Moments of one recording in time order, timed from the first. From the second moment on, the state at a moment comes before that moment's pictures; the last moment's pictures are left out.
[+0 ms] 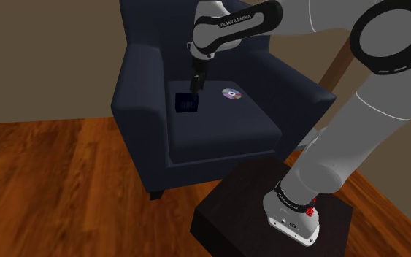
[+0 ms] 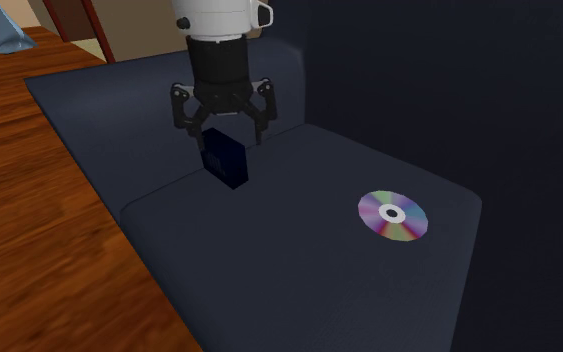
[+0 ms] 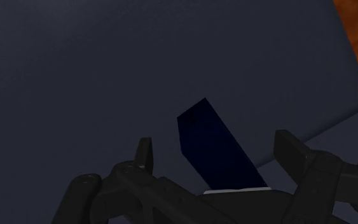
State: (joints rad) arm 0.05 -0.06 -0.07 -2.12 0.01 2.05 -0.45
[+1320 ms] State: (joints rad) arm 0.05 -0.06 -0.07 -2.13 0.01 2.06 -0.45
